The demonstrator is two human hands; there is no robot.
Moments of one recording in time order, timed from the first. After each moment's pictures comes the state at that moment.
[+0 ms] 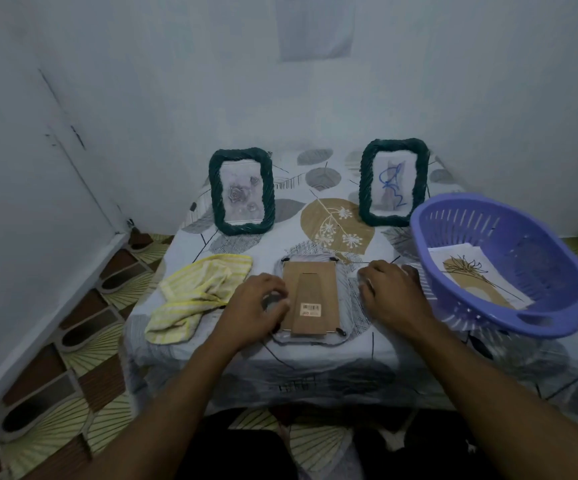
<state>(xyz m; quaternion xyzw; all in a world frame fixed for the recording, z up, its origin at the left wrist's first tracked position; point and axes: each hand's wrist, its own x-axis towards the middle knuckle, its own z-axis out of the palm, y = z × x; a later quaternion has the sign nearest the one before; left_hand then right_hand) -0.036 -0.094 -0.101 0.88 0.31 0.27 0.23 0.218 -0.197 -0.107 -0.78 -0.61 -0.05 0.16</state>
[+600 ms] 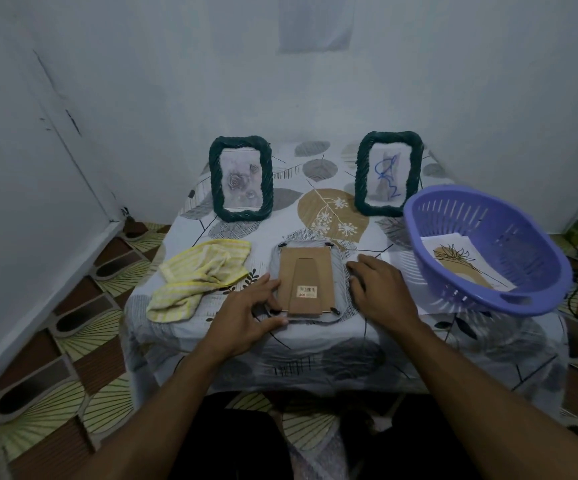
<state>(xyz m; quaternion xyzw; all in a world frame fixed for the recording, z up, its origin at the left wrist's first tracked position) -0.063 -0.117 -0.129 0.85 0.30 0.27 0.34 0.199 -0.211 -0.113 -0.77 -0.60 -0.06 0.20</state>
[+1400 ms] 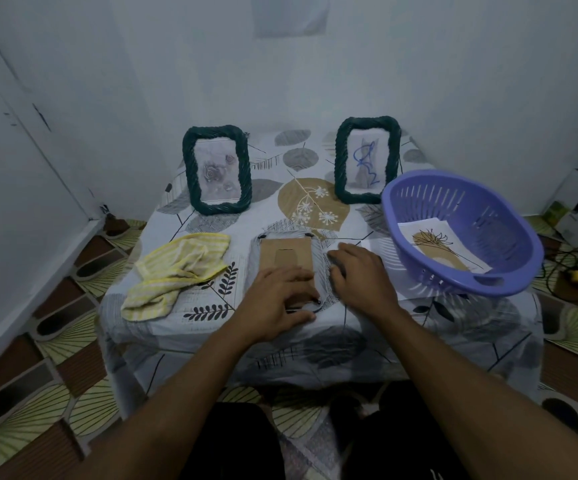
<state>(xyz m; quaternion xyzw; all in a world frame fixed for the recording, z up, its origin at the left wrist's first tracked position) 0.003 -0.138 -0.112 0.95 0.19 0.18 0.17 0.198 -0.214 -0.111 -0.77 -0.59 -0.04 0.23</state>
